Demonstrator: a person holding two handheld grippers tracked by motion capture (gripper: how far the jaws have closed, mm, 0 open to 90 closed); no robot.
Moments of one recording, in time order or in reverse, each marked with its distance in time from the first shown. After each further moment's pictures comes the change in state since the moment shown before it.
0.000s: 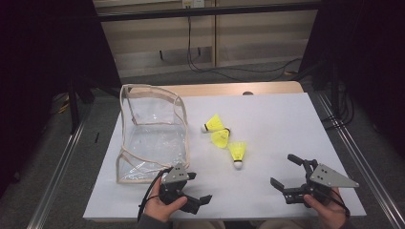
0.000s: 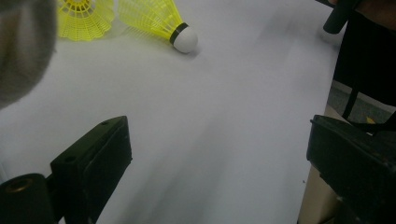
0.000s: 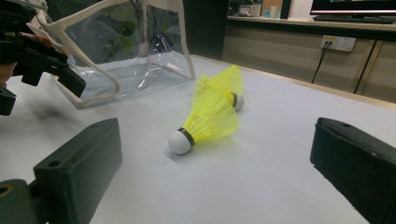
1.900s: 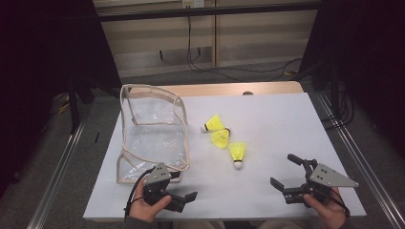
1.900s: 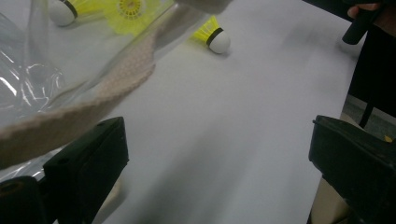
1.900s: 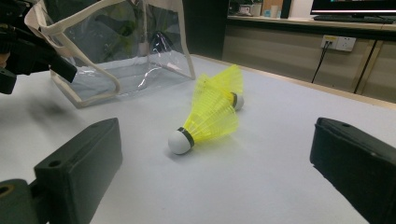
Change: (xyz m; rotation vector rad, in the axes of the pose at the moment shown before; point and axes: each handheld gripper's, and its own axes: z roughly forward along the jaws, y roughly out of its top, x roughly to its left) left arm 0.016 -0.014 -0.034 -0.048 0.074 -0.040; right arm -0.001 0.000 0.000 0.004 -0.002 -0.005
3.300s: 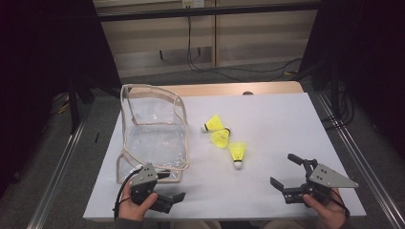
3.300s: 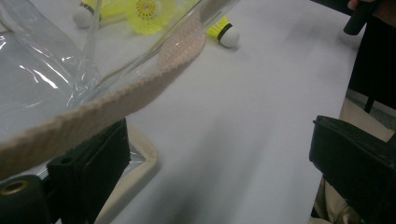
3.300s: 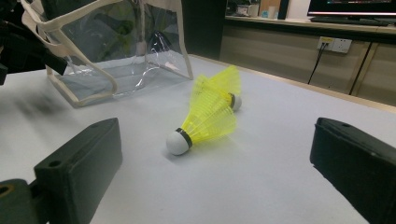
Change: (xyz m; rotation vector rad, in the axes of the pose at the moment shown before) left arm 0.017 -0.010 -0.024 -0.011 -0.004 0.037; right arm 0.002 0.002 0.000 -0.001 -0.010 -0.010
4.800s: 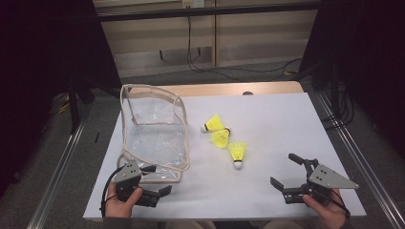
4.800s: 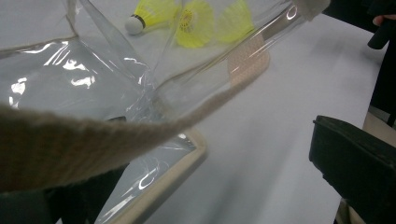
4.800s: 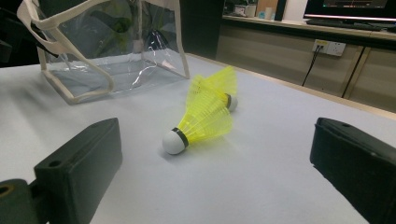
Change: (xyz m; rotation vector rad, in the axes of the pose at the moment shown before) left arm 0.022 -0.005 -0.028 -0.051 0.073 -0.028; right arm 0.002 0.002 -0.001 0.007 -0.016 -0.032
